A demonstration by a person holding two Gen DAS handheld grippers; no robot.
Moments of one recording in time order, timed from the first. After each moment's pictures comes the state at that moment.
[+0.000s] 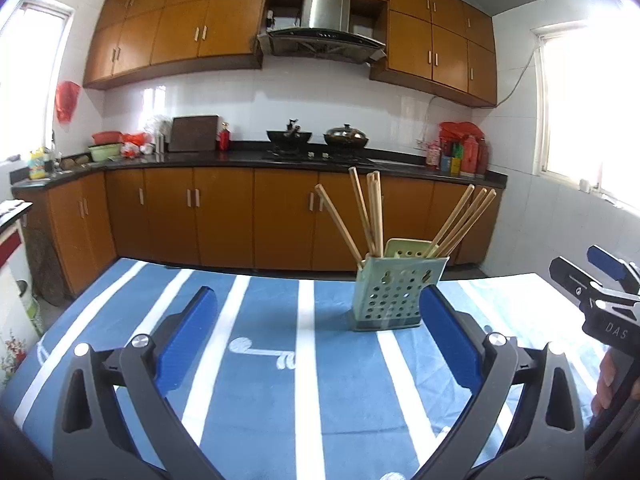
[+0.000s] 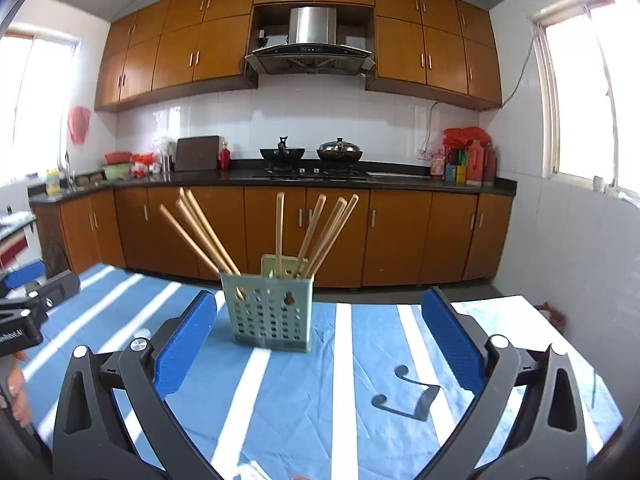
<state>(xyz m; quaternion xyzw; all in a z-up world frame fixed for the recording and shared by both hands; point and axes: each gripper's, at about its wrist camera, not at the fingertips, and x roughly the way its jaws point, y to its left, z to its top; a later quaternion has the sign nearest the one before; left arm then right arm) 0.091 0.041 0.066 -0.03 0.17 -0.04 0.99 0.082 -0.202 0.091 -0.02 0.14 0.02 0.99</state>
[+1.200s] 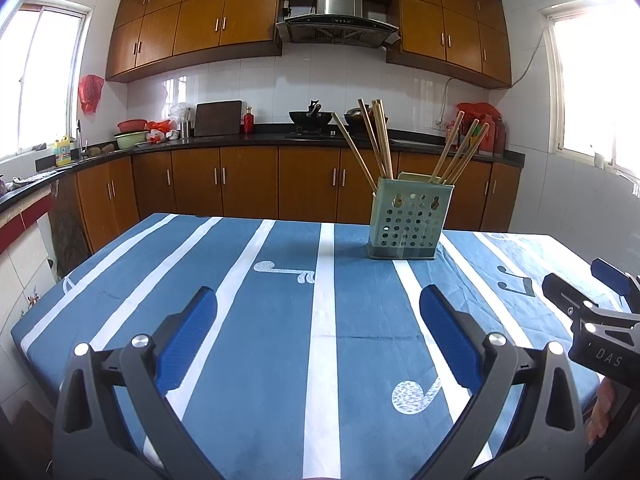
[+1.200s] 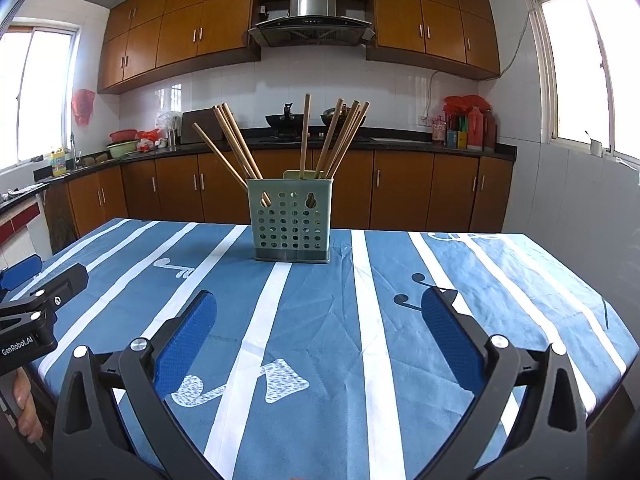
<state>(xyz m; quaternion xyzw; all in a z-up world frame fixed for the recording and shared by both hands) 0.017 0.032 0.001 -0.02 0.19 0.00 0.98 0.012 -0.188 0.012 0.00 0.19 0.03 0.98</state>
